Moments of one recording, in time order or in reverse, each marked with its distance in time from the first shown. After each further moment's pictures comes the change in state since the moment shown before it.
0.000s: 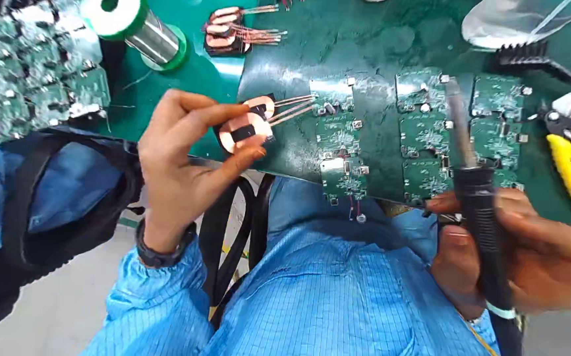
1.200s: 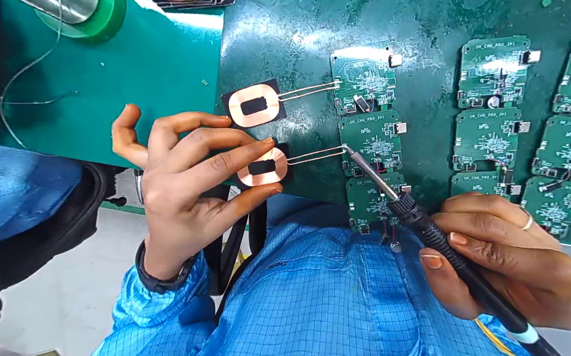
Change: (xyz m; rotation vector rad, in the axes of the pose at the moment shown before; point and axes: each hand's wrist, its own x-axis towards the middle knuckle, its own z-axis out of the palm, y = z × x) left_hand -0.023 -0.026 0.017 0.000 -0.110 -0.081; right_hand 0.011 0.005 0.019 -0.131 -0.303 -0.009
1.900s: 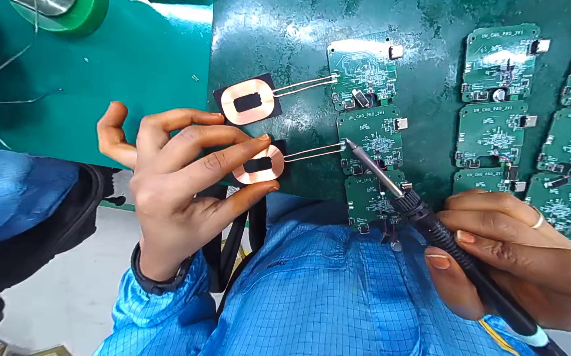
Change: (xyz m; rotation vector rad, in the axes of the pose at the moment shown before) left_hand 0.000 0.000 0.000 0.016 -0.007 -0.002; right_hand 0.000 -0.003 -0.002 -0.008 -0.007 0.043
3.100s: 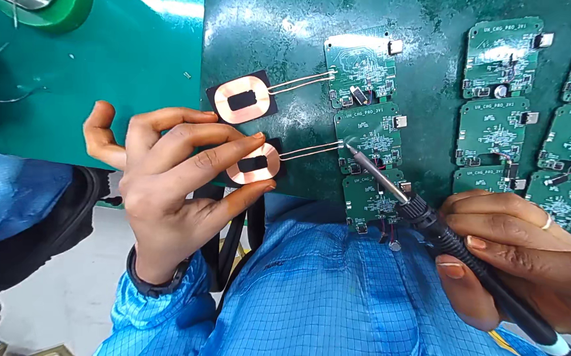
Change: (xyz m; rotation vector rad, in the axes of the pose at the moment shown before) left_hand -0.001 0.000 0.000 0.005 0.007 -0.016; right_hand -0.002 0.001 -0.002 0.043 0.031 0.007
